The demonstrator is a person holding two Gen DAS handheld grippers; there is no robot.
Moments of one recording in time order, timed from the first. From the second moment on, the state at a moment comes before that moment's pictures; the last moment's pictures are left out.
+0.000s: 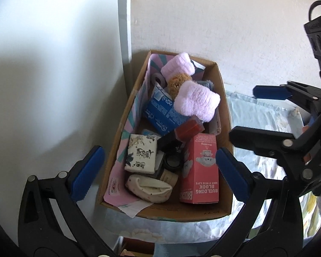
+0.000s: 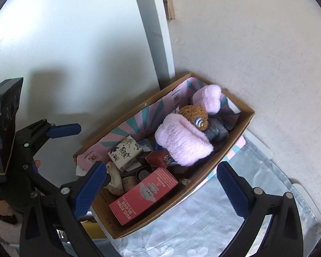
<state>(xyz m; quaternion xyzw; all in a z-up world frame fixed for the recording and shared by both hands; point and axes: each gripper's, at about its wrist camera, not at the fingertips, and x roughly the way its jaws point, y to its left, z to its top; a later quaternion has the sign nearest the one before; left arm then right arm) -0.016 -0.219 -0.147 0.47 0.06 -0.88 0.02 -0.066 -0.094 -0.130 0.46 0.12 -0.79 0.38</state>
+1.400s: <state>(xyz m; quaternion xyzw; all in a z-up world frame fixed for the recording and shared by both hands) -0.015 -0.071 -0.058 0.44 -0.01 -0.90 -0.01 0.039 0.150 -0.078 0.47 -0.05 -0.88 -0.06</state>
